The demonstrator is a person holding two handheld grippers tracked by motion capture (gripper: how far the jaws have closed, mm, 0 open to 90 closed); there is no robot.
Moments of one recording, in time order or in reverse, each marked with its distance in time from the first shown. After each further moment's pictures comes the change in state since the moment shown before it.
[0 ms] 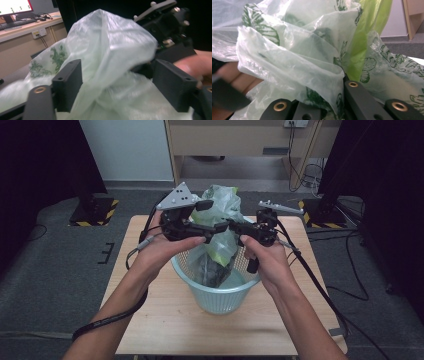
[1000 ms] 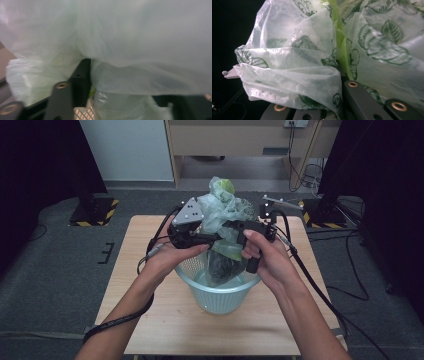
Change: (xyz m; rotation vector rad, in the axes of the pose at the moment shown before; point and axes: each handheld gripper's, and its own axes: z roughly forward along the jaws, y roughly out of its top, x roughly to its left) left arm 0.004 -0.036 0.027 0.107 0.029 0.084; right arm 0.005 0.011 -0.003 0.035 0.247 0.220
